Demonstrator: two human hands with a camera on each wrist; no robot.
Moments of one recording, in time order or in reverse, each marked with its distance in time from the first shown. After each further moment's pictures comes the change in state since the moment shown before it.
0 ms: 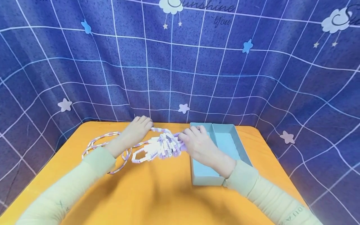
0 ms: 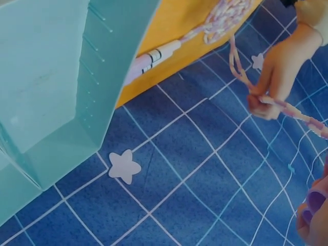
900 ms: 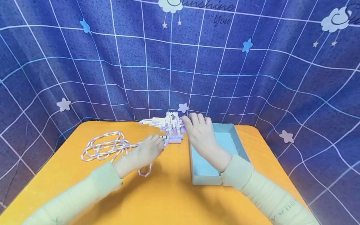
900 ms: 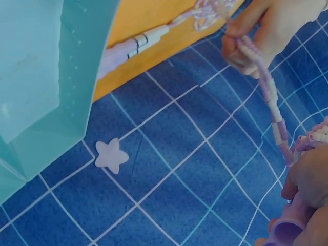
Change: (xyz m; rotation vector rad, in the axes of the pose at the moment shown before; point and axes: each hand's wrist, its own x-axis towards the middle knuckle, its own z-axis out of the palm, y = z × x) left_hand -0.001 0.082 -0.015 0.109 -0.153 0.064; right_hand 0.014 0.011 0.009 -0.238 0.005 0.259
